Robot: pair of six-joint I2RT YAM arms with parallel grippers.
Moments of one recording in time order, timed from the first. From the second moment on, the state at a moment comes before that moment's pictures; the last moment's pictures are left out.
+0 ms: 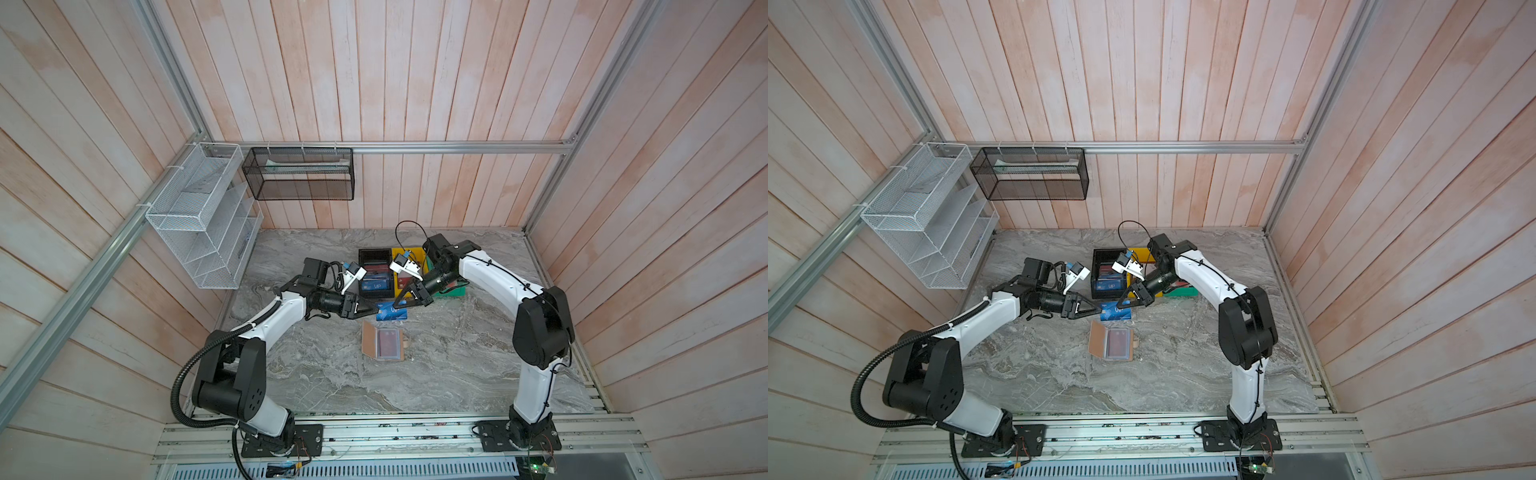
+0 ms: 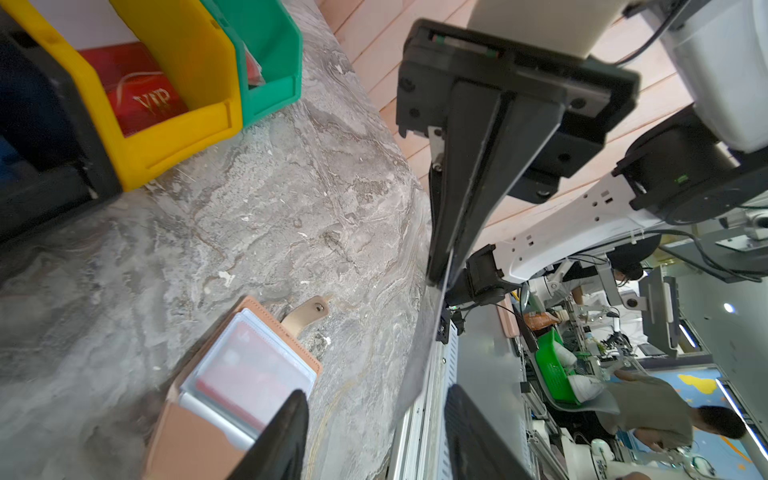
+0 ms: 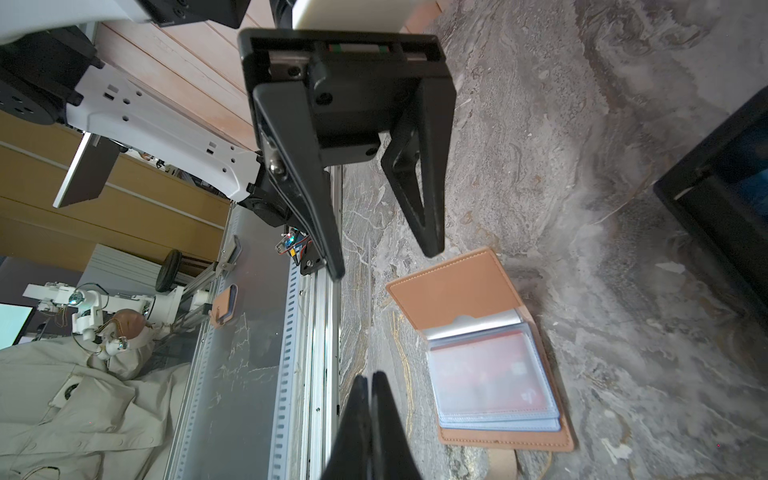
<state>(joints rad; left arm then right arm) -0.23 1.53 1.00 -0.42 1.15 0.02 0.52 1.93 1.65 -1.09 -1.12 -0.53</state>
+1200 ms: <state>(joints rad) -0.28 1.43 0.57 0.24 1.04 -0.56 0.48 2.40 2.28 -0.96 -0.84 -0.46</state>
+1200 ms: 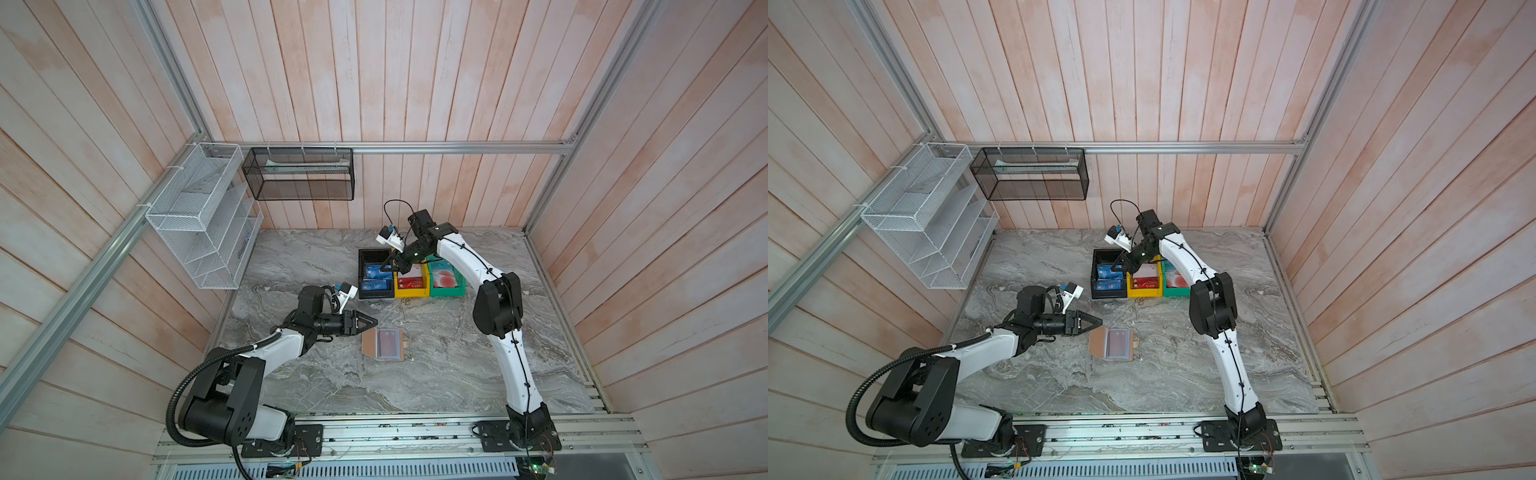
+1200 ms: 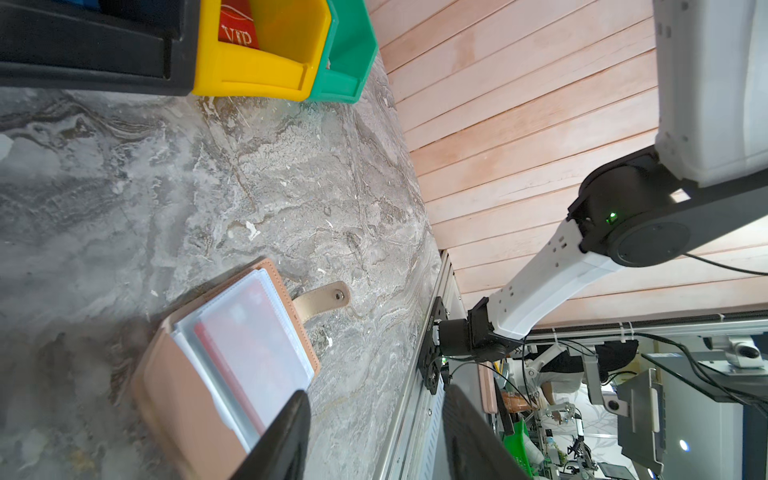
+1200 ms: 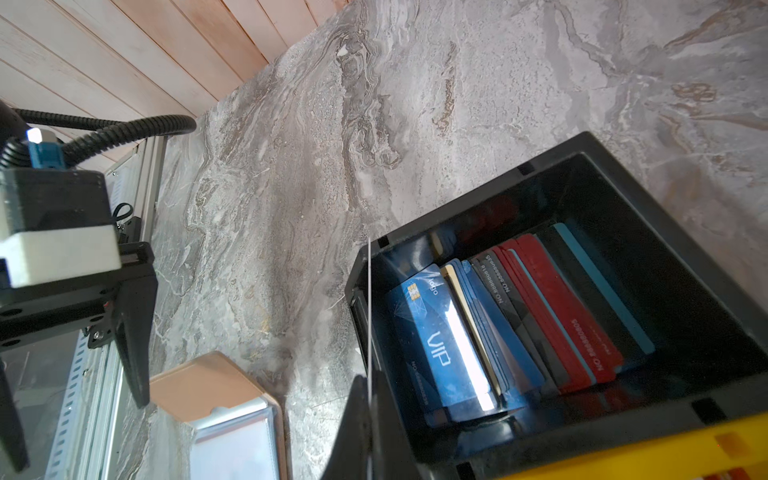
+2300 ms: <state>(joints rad) -0.26 1.52 0.55 0.29 1.04 -0.55 0.51 2.44 2.16 -0.80 -0.83 -0.47</state>
